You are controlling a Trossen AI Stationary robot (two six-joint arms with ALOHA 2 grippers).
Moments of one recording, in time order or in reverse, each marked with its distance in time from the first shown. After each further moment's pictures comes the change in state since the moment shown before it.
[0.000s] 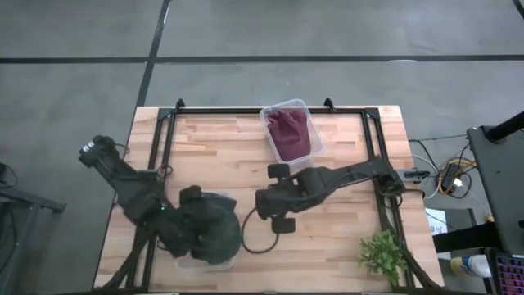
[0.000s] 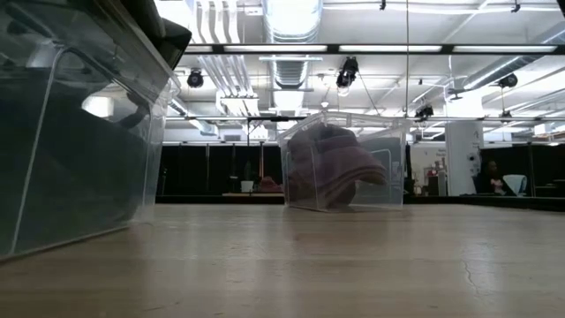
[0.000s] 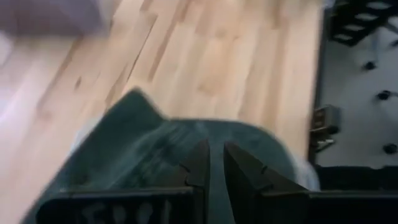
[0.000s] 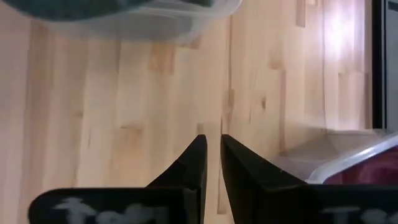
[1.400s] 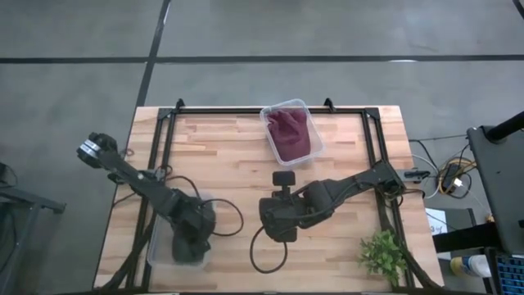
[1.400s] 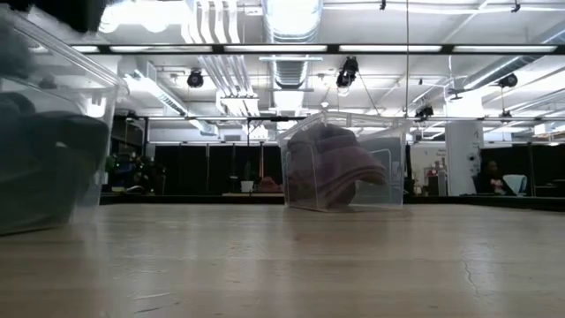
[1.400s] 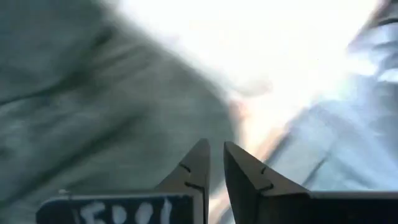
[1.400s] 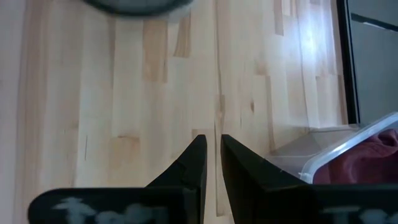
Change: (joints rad) left arm 0.141 -0.045 -0.549 0.277 0.742 -0.286; right arm 0.084 -0.007 0.000 -0.008 0.148 0.098
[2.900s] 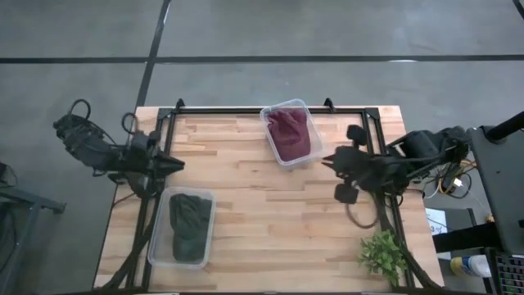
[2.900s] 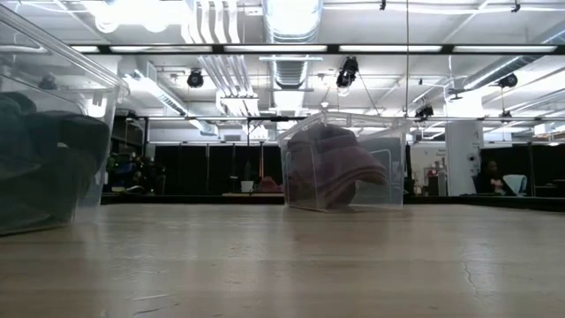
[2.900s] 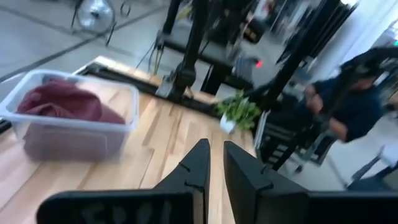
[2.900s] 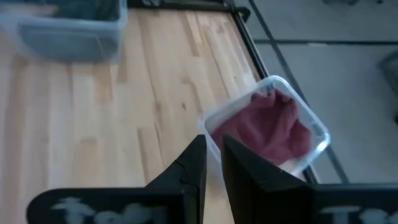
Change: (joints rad) left arm -0.031 -0.700 0.201 0.087 -0.841 0.653; right arm 0.030 -0.681 -0.460 0.022 0.185 0.121
